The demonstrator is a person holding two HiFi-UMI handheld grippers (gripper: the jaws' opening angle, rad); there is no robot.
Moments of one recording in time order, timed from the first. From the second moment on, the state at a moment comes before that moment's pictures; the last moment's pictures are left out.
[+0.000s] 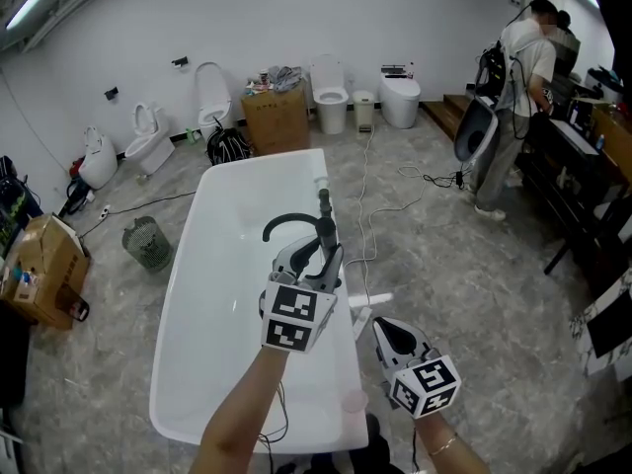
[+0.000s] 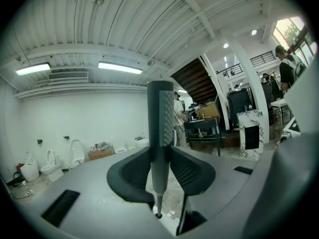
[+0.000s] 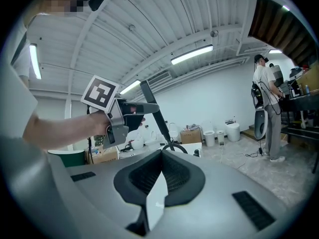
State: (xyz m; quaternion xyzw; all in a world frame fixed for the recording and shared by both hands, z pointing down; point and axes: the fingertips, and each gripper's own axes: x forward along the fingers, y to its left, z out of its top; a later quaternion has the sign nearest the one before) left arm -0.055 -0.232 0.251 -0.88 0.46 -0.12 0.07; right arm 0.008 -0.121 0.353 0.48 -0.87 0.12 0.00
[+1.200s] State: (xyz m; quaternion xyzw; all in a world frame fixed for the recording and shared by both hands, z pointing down) left arm -0.072 -0.233 0.245 -0.88 0.46 -0.11 0.07; right arm -0.007 -0.119 0.356 0.48 -0.87 0.11 0.02
